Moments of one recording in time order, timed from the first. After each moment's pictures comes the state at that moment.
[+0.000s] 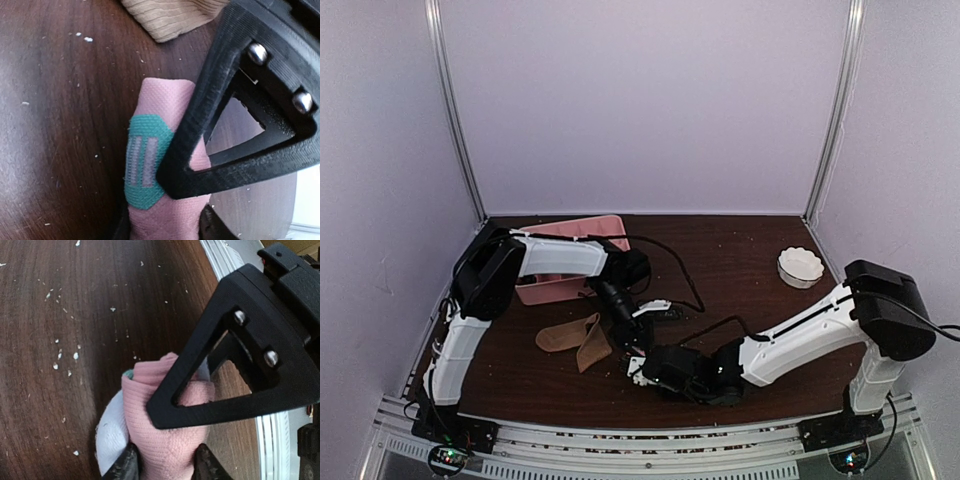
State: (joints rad) left arm -0.84 2.35 1.78 -1.04 0.83 0.84; right arm 1.33 1.82 0.90 -0.03 0.56 -0.30
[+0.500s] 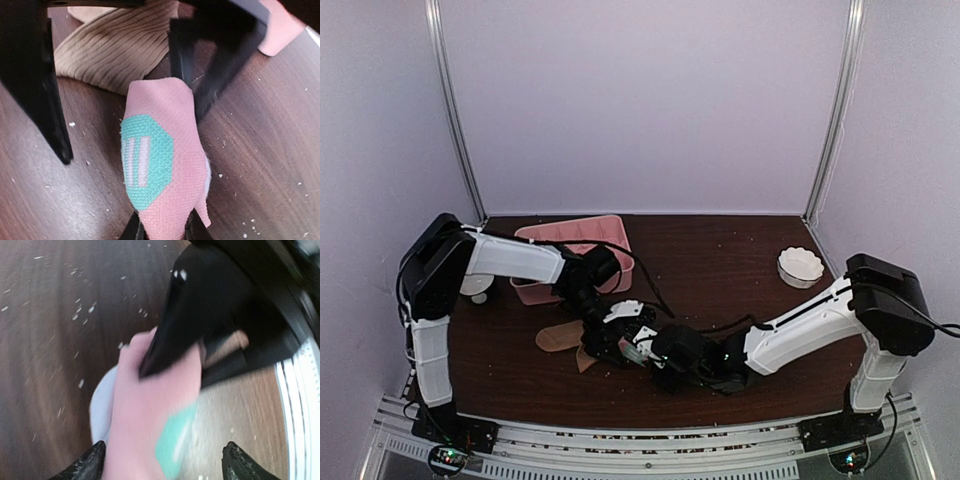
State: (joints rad) left arm -0.79 2.04 1.34 -0.69 0.71 0.85; right arm 1.25 1.82 0.86 0.12 0.33 0.09
